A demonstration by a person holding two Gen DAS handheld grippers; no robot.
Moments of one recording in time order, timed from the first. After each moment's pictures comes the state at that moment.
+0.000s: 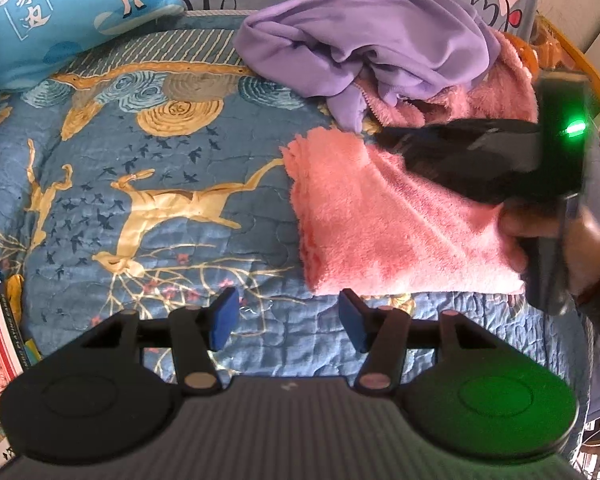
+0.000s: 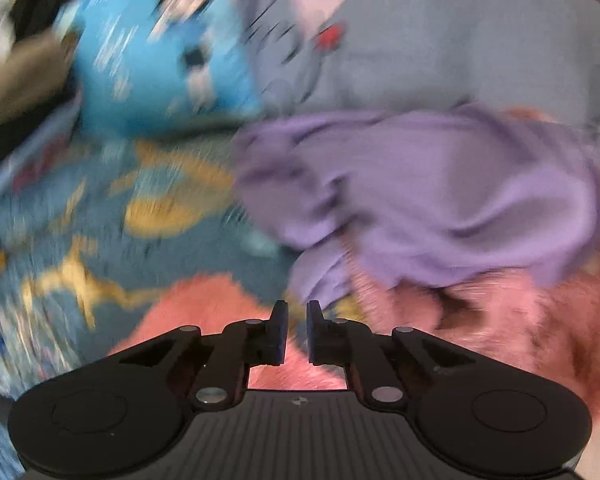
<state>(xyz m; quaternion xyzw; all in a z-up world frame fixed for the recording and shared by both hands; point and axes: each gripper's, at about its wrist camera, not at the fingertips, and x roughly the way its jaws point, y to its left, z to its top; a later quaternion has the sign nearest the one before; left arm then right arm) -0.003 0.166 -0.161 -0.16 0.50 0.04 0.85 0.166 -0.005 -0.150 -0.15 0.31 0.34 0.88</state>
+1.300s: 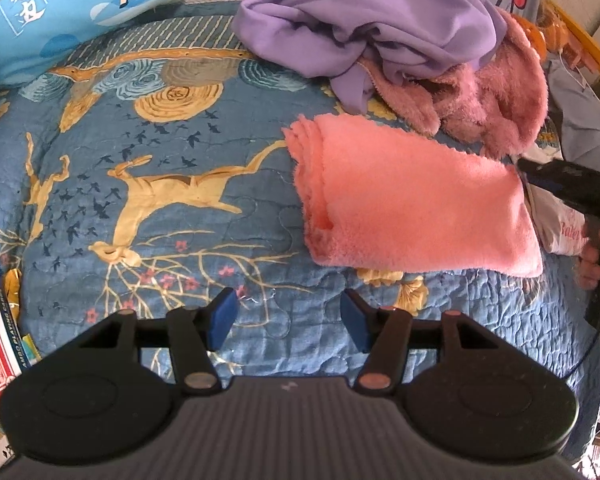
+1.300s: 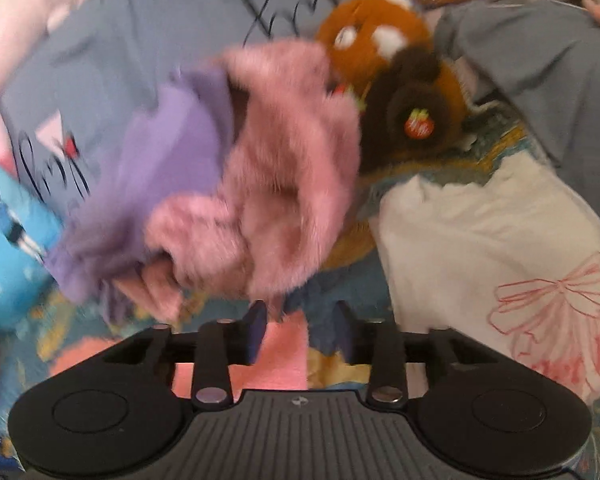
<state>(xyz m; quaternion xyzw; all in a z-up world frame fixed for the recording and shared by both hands) 0.000 0.160 -0.175 -0.15 0.51 0.05 0.84 0.177 -0.200 -0.168 0.13 0.37 0.15 0.91</state>
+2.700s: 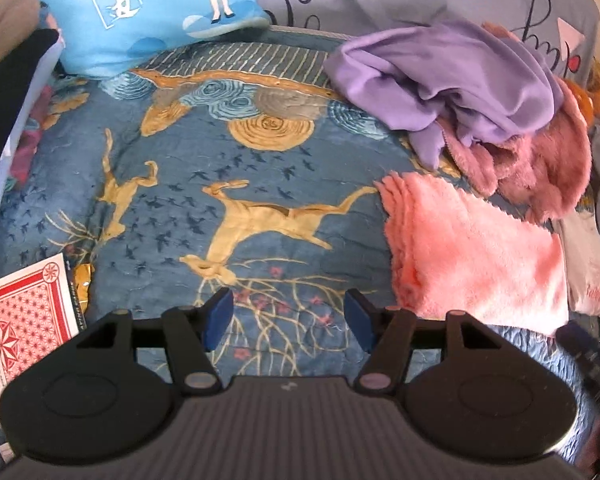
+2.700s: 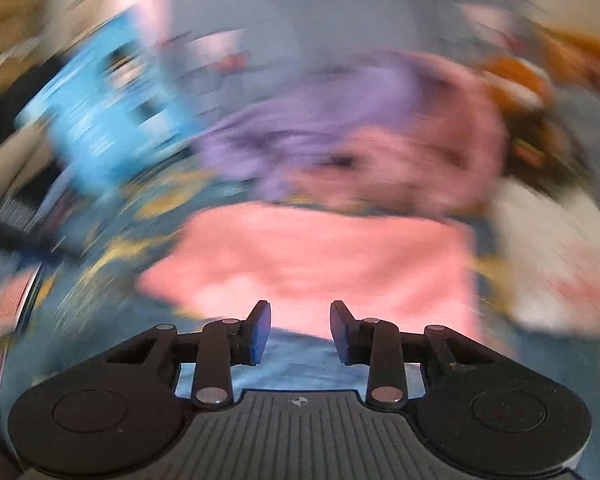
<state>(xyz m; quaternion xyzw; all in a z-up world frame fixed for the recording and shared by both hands) -0.023 0.214 -0.156 -0.18 0.48 0.13 0.85 0.017 -0.097 -0.167 -0.07 0.32 0.30 0.90</state>
